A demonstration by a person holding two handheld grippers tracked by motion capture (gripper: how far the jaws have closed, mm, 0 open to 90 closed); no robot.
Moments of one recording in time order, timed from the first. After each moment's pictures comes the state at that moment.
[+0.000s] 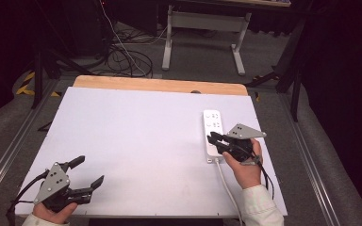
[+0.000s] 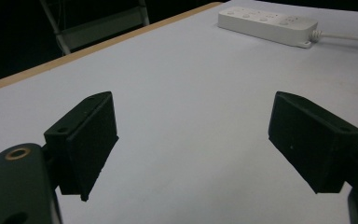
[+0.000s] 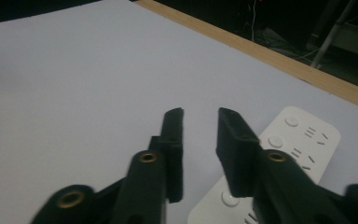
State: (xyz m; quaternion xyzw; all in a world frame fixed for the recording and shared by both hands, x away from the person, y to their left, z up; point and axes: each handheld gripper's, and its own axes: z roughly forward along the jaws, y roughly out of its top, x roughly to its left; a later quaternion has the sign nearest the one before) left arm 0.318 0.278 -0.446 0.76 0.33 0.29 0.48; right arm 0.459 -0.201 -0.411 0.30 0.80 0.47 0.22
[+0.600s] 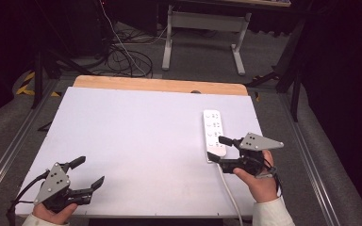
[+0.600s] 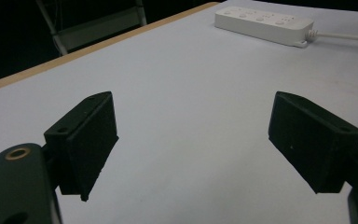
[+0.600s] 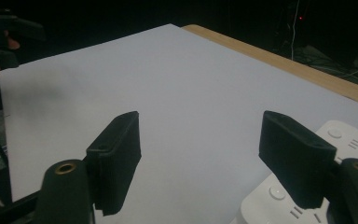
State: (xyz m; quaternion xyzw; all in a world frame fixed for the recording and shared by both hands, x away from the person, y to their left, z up) left arm 0.318 0.277 -0.446 0.76 0.32 0.29 0.48; right arm 0.419 -0.218 -0.392 0.26 0.79 0.53 0.16
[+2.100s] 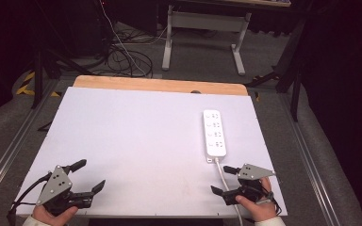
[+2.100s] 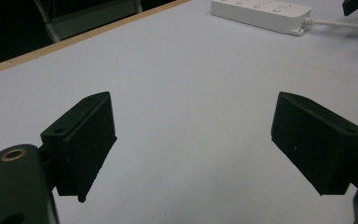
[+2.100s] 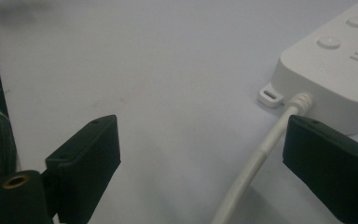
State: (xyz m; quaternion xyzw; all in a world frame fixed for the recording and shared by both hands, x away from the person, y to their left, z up) left arm 0.314 0.276 -0.451 0.77 0.33 0.28 0.47; right arm 0.388 -0.244 -0.488 0.28 0.83 0.48 0.12
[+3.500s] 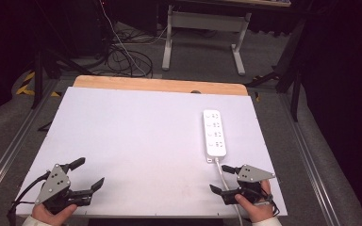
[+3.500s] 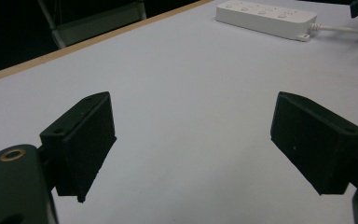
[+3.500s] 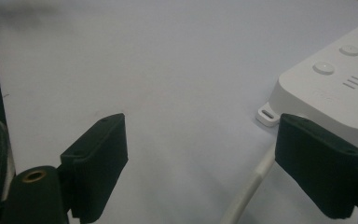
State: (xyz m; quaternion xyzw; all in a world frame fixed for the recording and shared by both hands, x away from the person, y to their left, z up) left arm 0.318 0.279 -0.454 0.76 0.33 0.29 0.48; right arm 0.385 -0.241 -0.485 0.26 0.82 0.49 0.14
